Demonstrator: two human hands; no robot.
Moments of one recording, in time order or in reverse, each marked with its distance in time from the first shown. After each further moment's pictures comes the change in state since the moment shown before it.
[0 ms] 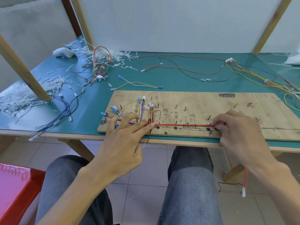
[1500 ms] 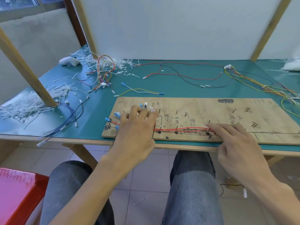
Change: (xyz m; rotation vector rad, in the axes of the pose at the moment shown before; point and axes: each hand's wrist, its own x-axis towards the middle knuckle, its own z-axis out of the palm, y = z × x) left_hand 0.038 0.024 -0.024 0.026 0.053 -0.107; right_hand -0.034 -0.003 0.005 -0.178 -0.036 -0.084
